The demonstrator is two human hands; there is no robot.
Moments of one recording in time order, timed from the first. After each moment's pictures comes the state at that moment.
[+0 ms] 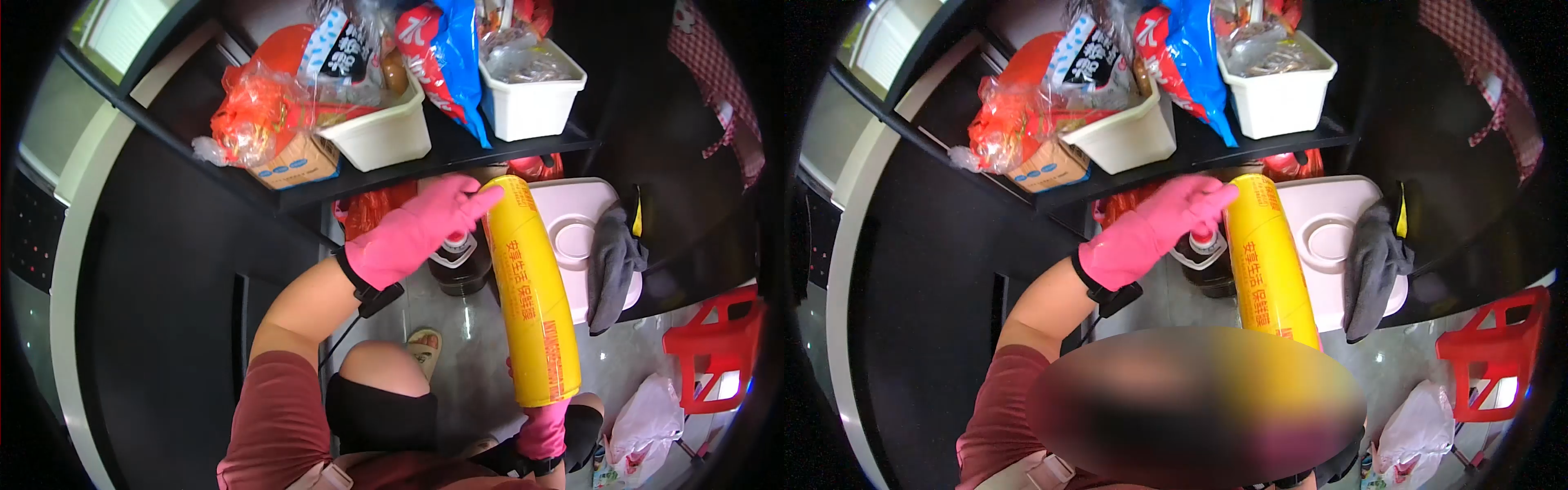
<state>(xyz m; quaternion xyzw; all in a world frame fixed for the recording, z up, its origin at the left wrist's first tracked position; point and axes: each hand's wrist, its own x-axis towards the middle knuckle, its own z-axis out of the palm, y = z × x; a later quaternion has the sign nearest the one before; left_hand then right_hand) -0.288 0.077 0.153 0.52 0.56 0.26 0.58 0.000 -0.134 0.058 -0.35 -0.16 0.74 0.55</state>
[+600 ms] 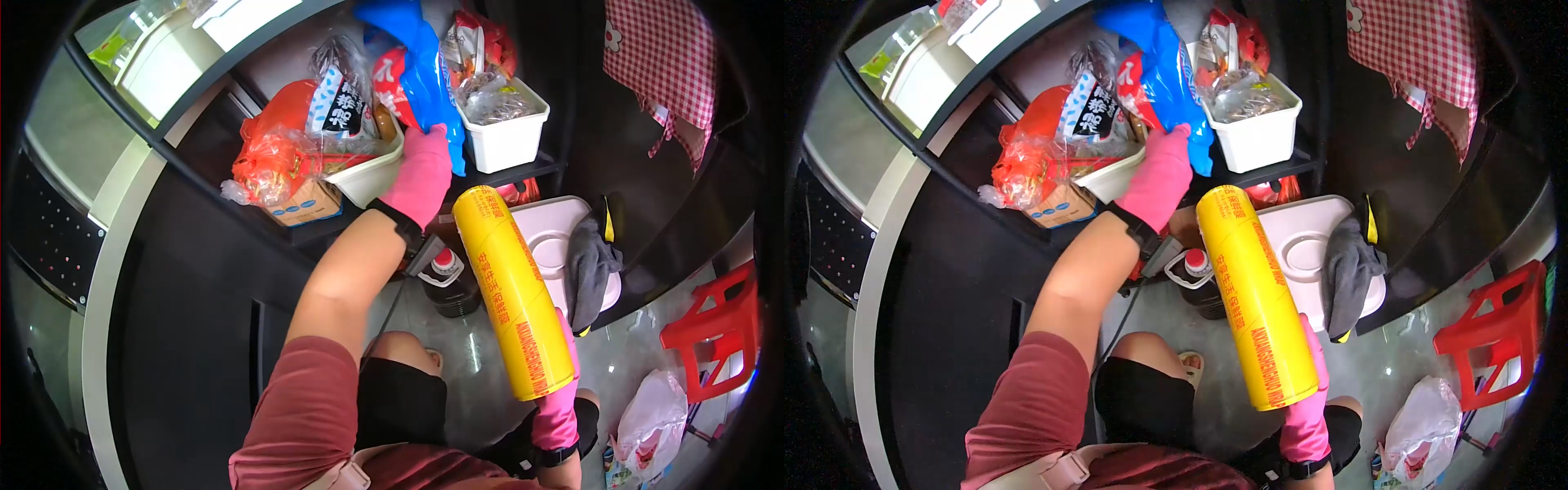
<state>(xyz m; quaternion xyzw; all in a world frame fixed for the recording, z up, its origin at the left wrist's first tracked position) -0.255 0.198 0.212 0.34 0.64 0.64 0.26 0.014 -0.132 0.149 -0.35 -0.37 0.60 0.61</state>
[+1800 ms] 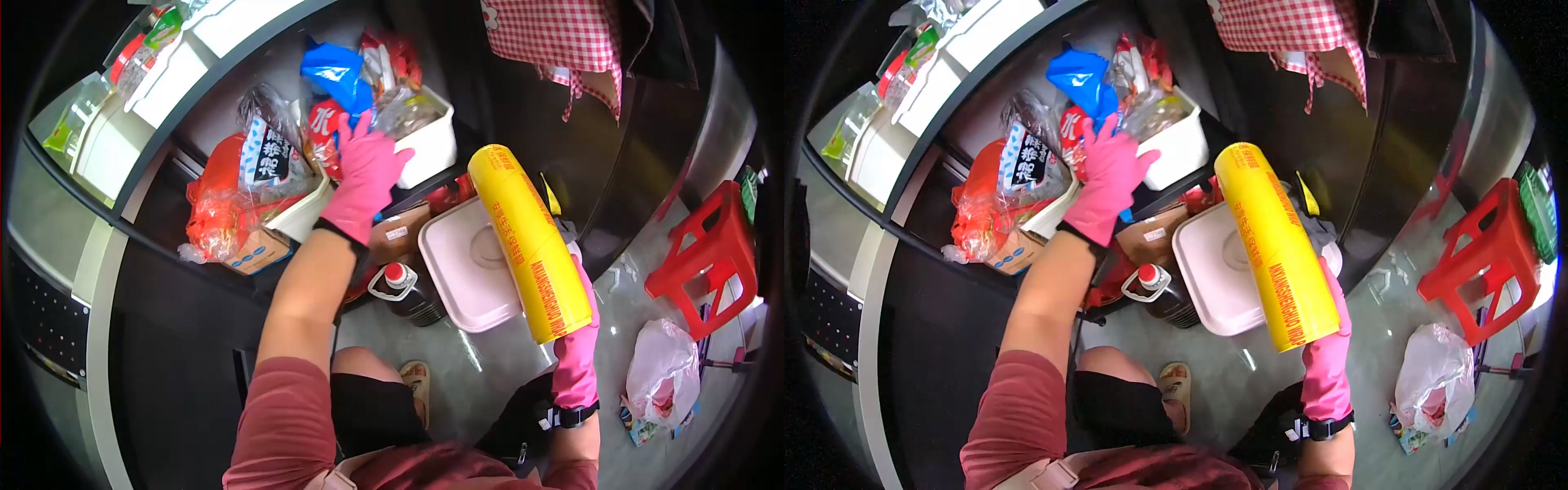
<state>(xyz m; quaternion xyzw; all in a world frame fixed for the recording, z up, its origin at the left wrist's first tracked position) -0.210 0.181 0.275 0.78 0.53 0.12 -0.32 0.082 -0.077 0.146 -0.32 -0.28 0.53 0.73</state>
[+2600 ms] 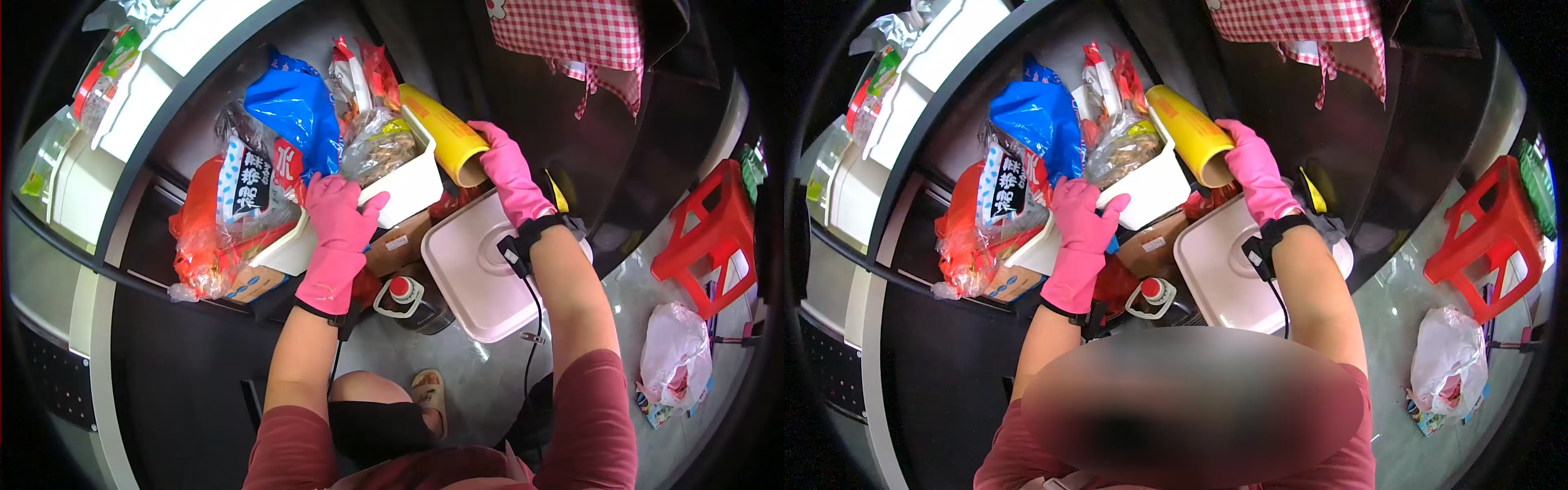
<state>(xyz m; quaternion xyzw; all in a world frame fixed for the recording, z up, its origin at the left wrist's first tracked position) -0.272 0.155 0.245 0.78 0.45 0.32 -0.28 0.013 0.242 0.158 -0.49 -0.58 0.32 0.57</state>
